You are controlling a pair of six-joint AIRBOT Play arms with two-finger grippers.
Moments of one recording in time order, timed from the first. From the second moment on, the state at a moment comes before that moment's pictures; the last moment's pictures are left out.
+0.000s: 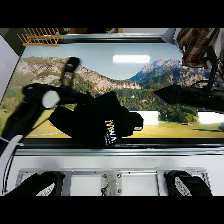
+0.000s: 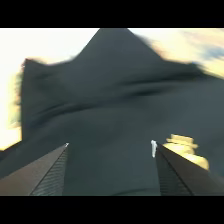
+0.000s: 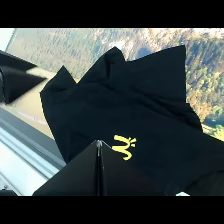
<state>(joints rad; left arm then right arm) -0.31 -1.08 1.13 1.54 -1.01 -1.72 -0.08 -0.84 1.09 -0.65 1.21 1.26</state>
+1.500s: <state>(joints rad) 0.36 -1.37 0.79 0.97 -0.76 -1.58 -0.08 -0.88 1.09 -0.65 1.20 1.26</state>
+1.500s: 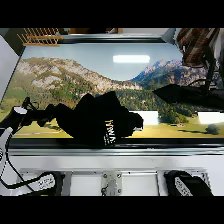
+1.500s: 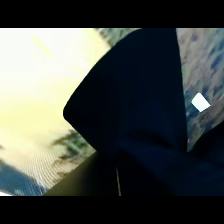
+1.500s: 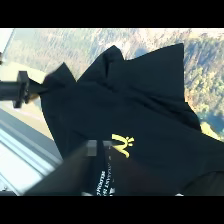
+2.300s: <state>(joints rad) 0.35 -1.37 1.00 0.97 -0.93 -1.52 0.08 -1.60 1.09 -0.73 0.99 0.98</state>
